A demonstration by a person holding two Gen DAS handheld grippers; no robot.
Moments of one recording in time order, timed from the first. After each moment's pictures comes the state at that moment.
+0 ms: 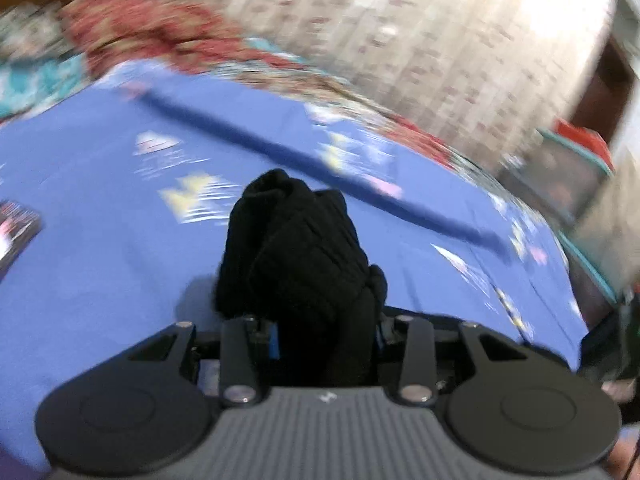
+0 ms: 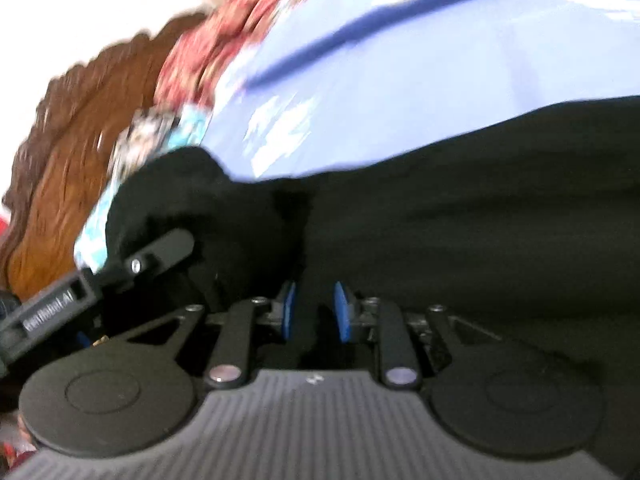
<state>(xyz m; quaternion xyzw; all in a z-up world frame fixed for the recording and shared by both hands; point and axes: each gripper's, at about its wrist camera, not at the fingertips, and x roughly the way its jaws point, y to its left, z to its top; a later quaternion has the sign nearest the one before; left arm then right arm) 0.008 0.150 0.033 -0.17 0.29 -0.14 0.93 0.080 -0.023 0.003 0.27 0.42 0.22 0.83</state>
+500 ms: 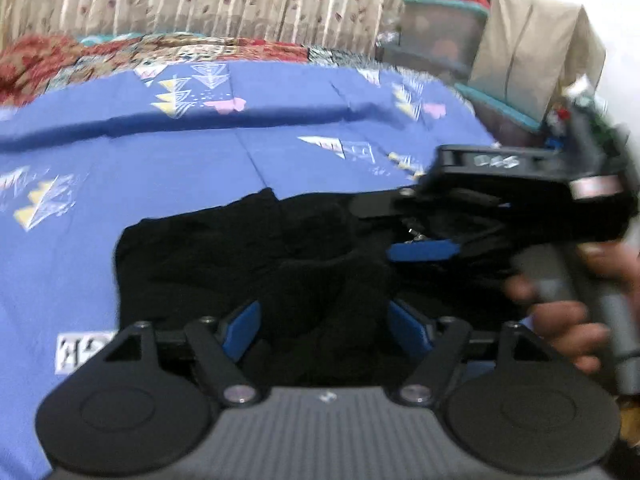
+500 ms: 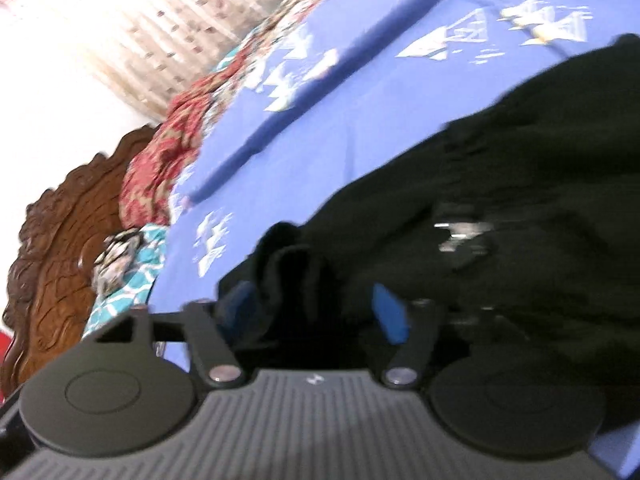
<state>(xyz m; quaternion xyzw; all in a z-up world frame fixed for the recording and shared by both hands) -0.030 0.047 0.018 -0.01 0.34 -0.29 0.89 0.026 -0.113 -0.002 0.37 0.36 0.13 0.85</state>
